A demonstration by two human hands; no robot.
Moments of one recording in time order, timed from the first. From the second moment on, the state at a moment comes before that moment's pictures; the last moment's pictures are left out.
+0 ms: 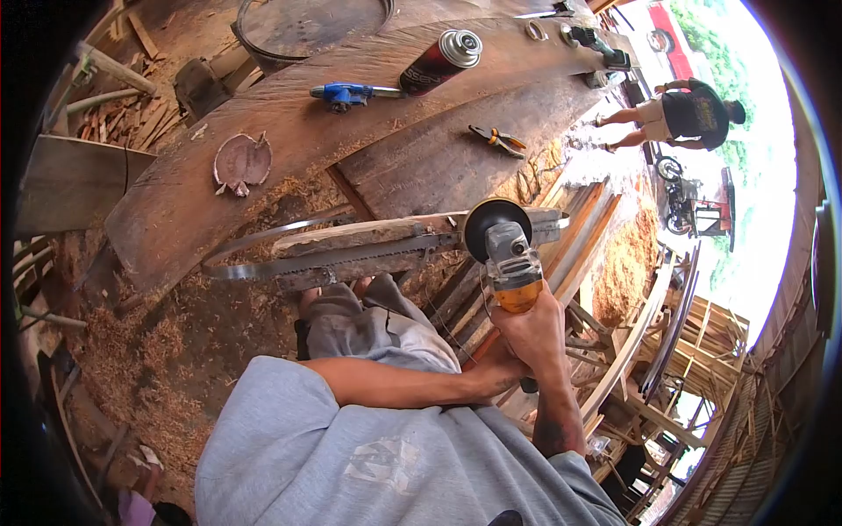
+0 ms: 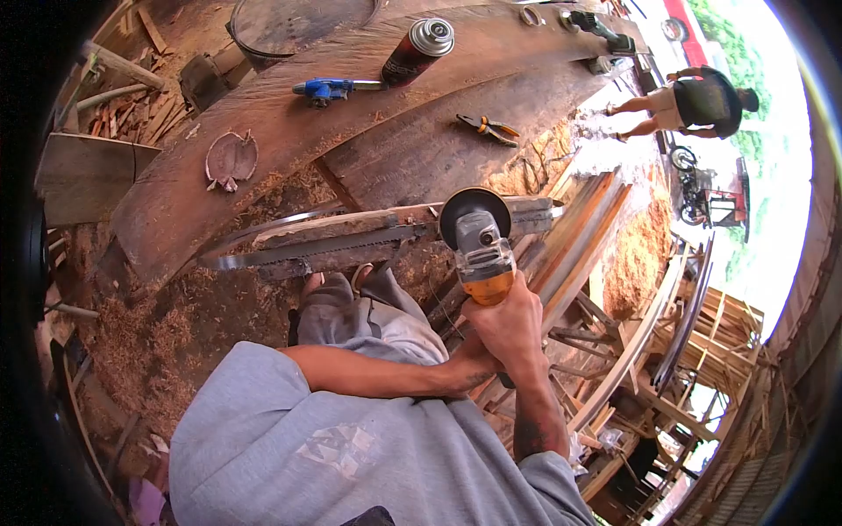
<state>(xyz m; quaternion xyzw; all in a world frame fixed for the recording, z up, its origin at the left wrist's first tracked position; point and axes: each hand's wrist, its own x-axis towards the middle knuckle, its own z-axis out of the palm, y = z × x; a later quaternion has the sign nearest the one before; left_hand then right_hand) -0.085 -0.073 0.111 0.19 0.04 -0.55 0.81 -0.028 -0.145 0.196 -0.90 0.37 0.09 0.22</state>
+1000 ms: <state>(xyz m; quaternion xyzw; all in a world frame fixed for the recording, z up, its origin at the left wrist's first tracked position) -0.087 -0.074 0.102 0.23 0.02 -0.56 0.80 -0.026 -0.142 0.194 -0.89 0.38 0.09 0.24</state>
